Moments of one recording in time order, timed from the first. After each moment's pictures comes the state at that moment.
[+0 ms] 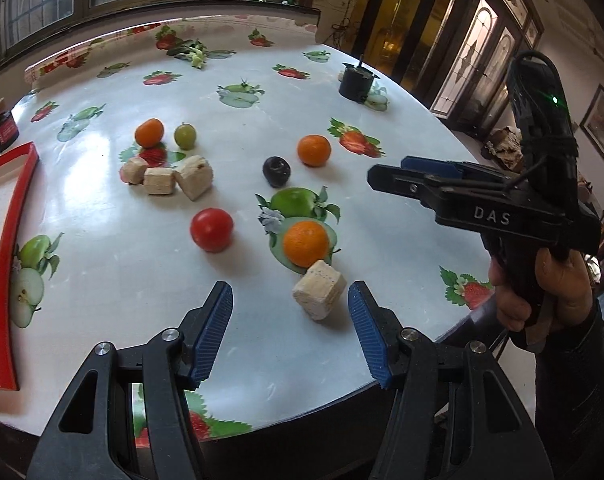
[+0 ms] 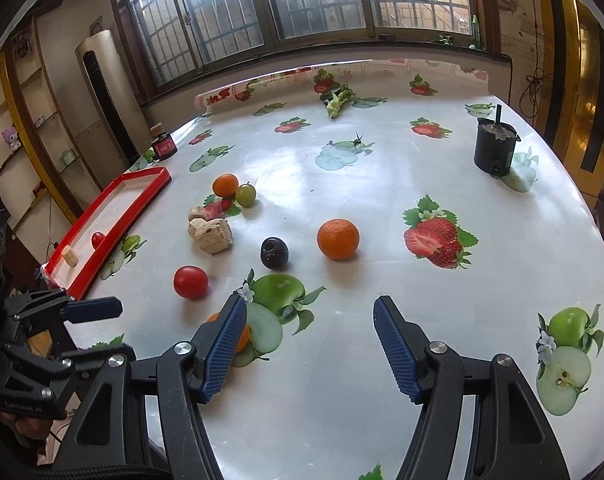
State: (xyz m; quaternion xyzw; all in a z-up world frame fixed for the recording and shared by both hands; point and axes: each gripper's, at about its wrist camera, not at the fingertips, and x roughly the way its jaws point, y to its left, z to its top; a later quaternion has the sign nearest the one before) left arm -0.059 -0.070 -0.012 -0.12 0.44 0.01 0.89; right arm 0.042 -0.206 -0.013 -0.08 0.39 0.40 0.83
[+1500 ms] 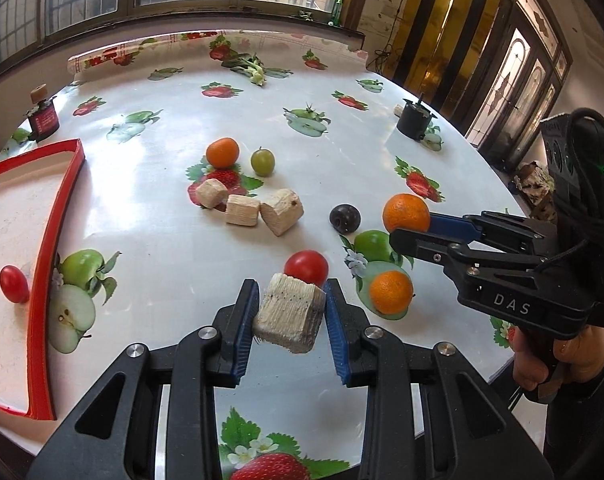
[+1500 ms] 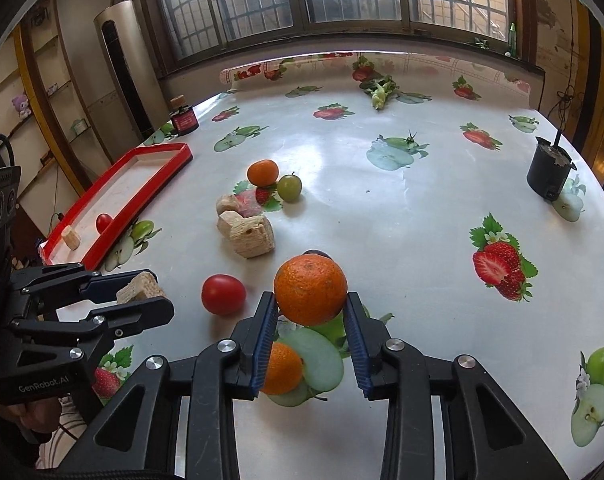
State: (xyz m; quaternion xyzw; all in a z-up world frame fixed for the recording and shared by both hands) left arm -0.061 -0.004 -0.008 -0.14 0.41 0.08 0.90; right arm 0.021 -0.136 -0.017 -0.13 0.39 0.43 0.80
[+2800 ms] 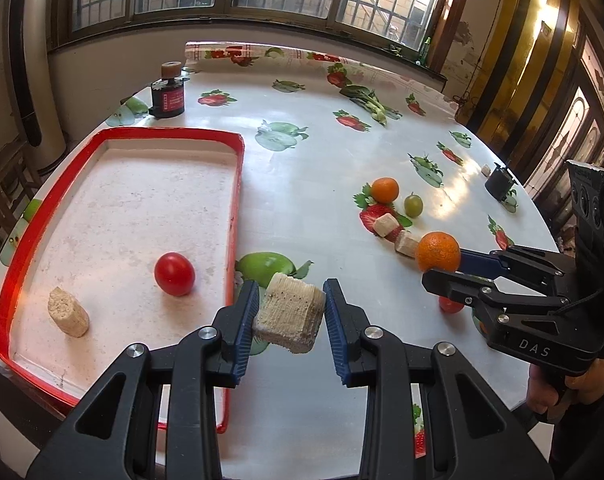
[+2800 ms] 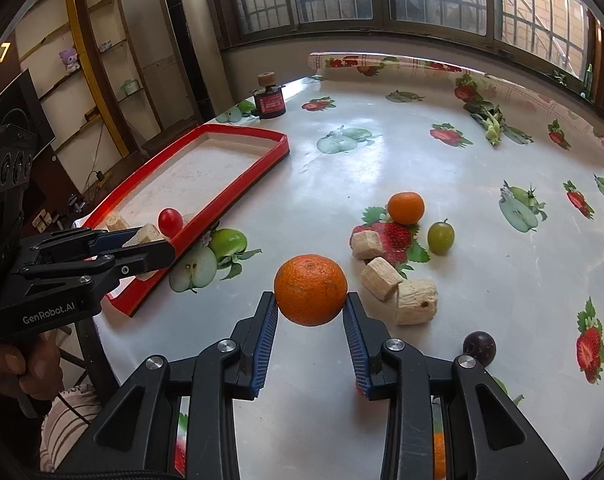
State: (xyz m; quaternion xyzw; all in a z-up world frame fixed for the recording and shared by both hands) left arm -0.130 0.113 0.000 -0.19 0.38 0.20 0.88; right arm -0.031 -0.014 -0.010 -0.19 0.38 0.52 0.74
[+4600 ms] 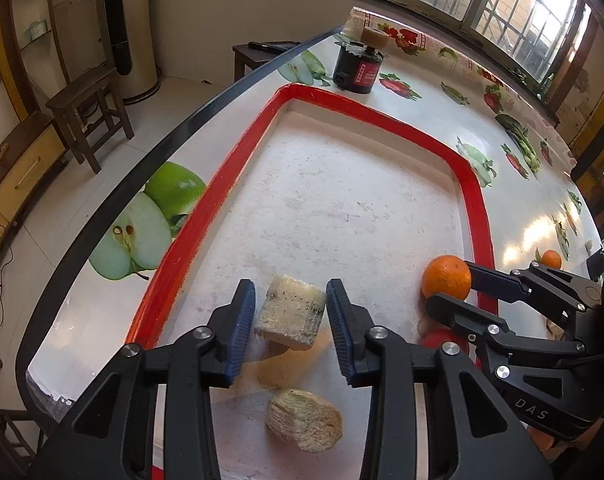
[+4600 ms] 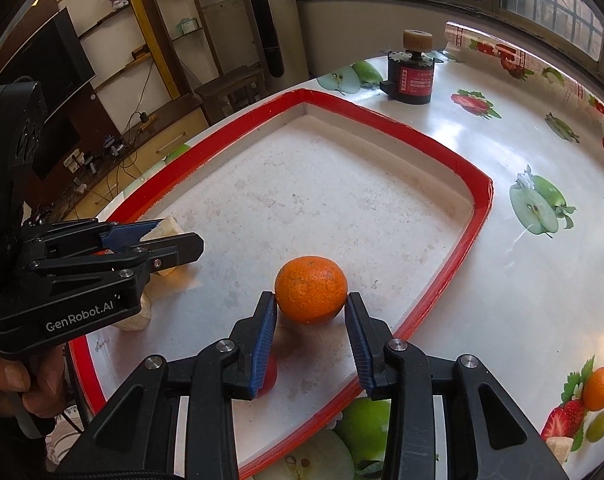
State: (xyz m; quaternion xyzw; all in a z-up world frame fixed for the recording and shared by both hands) left arm -0.172 0.270 -0.039 -0.27 0.41 0.35 0.80; right arm -0.075 0.196 -0.054 -0.26 0.40 0.59 0.65
